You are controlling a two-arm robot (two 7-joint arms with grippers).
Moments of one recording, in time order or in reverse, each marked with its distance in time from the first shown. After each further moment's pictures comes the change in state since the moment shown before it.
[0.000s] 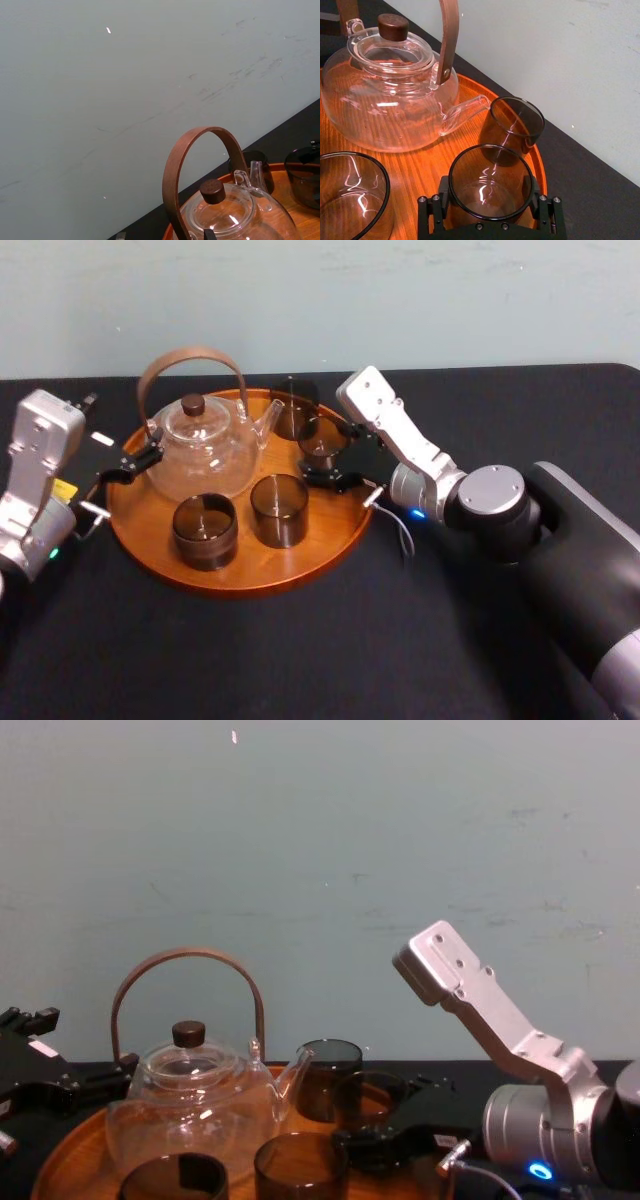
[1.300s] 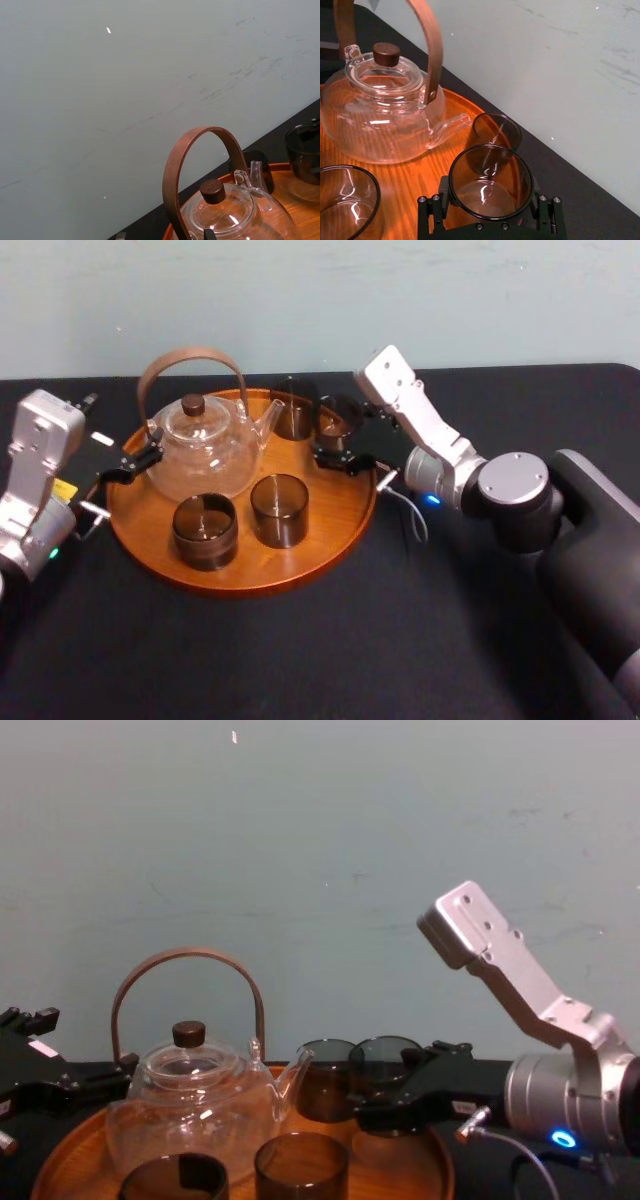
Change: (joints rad) left arm 0.000 0.000 0.000 0.000 0.000 0.000 0.000; right arm -0.027 0.043 0.018 -0.109 0.016 0.022 0.000
